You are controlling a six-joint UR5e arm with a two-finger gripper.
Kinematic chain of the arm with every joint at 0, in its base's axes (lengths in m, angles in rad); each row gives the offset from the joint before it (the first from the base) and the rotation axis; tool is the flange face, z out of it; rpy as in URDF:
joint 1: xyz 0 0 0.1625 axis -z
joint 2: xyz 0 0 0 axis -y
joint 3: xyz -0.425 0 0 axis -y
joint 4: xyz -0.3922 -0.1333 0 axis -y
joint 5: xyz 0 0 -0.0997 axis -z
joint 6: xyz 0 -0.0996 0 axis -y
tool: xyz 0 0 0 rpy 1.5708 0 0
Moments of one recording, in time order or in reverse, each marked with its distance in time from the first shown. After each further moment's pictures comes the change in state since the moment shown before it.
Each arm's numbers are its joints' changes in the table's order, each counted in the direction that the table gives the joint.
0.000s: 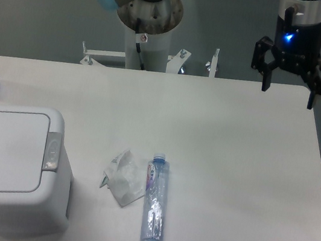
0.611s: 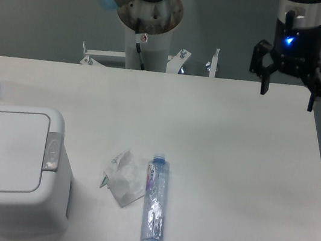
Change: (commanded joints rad) arm 0.064 -0.034 0.014 0.069 0.006 -0.286
